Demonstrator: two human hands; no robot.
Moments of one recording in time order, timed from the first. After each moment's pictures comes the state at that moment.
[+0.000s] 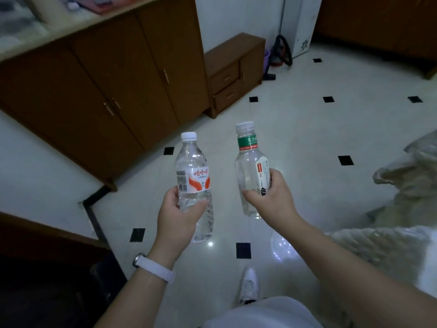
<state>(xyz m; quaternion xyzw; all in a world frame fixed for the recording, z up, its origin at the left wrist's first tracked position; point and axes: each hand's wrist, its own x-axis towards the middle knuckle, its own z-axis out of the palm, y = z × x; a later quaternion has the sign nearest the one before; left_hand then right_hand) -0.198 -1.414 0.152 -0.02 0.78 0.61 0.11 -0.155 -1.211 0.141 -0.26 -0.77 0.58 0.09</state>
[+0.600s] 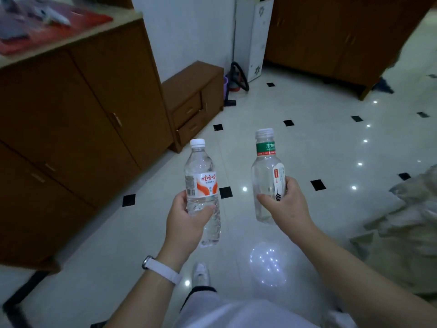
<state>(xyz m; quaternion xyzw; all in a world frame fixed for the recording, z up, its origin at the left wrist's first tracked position) -0.512 -1.291 0.128 0.07 0.75 0.63 0.20 -0.407 -1.100 0.142 -0.40 -0.74 0.52 0.18</state>
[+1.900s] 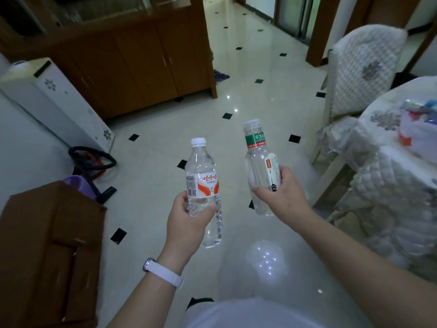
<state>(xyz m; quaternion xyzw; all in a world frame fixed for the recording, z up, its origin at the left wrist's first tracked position) -0.740 -0.664 0.165 0.40 0.67 0.48 0.40 -0.531 -0.607 0.174 -0.63 -0.53 0.42 0.37</state>
